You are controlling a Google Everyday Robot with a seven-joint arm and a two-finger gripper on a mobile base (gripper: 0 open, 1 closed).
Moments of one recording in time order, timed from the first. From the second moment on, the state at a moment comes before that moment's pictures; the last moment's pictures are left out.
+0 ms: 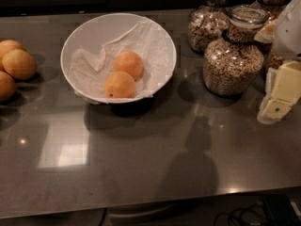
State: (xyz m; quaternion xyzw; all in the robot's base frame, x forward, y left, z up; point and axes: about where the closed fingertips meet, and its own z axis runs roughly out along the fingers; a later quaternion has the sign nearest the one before) arm 0.438 -0.217 0.976 -0.60 0.78 -0.03 0.16
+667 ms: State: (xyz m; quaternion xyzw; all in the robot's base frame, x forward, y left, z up) arm 0.448 -0.205 0.969 -0.61 0.78 -0.02 0.16
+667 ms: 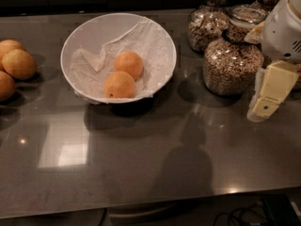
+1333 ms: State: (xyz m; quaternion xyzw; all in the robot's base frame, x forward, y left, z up) arm 0.484 -0.121 0.965 -0.68 0.70 0.01 0.20
